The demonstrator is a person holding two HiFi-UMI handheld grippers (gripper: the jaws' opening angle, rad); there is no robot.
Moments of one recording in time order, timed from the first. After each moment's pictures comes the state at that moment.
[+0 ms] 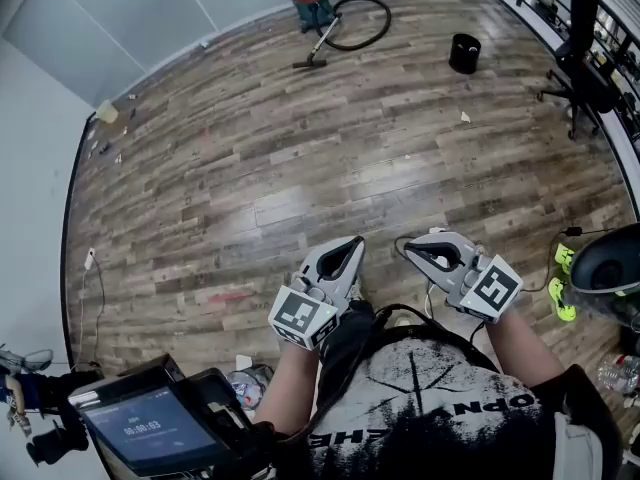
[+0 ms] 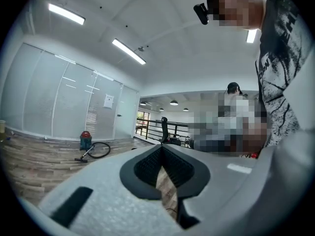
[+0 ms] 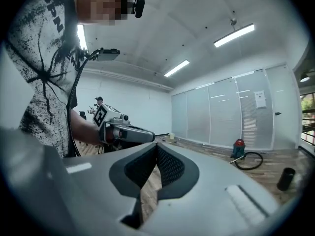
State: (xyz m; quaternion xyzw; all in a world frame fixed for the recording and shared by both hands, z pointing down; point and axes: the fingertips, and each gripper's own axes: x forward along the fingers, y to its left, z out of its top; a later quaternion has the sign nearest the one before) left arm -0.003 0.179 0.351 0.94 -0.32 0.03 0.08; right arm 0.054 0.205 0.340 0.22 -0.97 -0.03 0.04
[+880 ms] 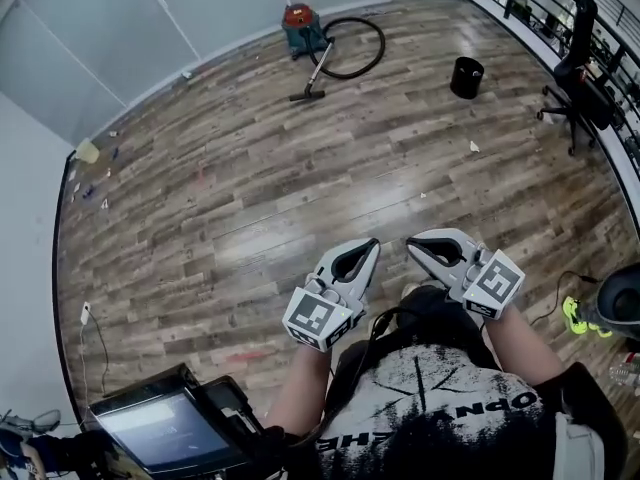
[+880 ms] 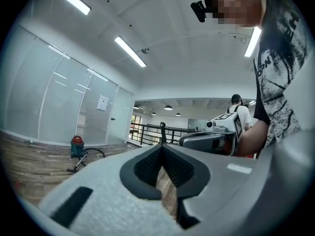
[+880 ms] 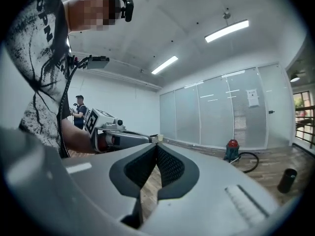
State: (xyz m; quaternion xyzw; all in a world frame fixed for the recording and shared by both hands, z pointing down) left arm -0.119 -0.051 0.335 0.96 -0.26 0.00 0.07; right arm -0.081 -0.035 0.329 0.29 -0.95 0.03 0.05
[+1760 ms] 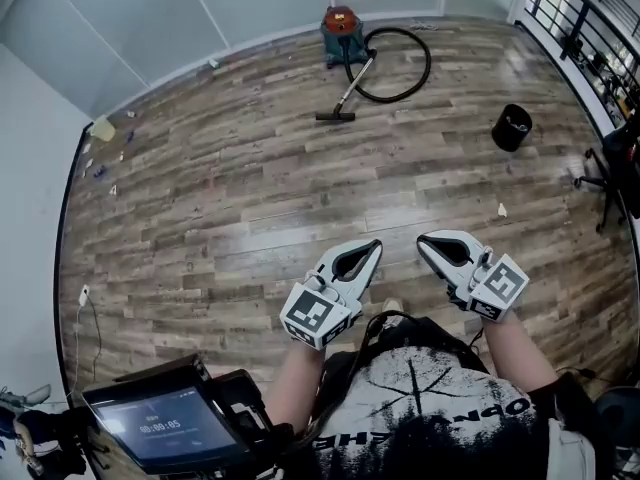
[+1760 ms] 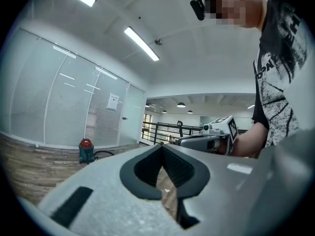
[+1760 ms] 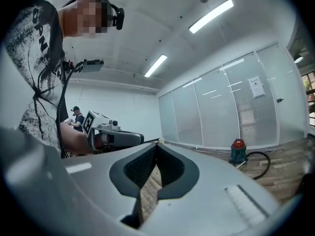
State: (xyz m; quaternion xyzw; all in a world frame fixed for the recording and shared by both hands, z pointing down) left arm -0.050 -0.379 0.314 0.95 -0.31 0.02 0.07; right arm 0.007 -0.379 0.320 0.25 -0.97 0.07 0.01
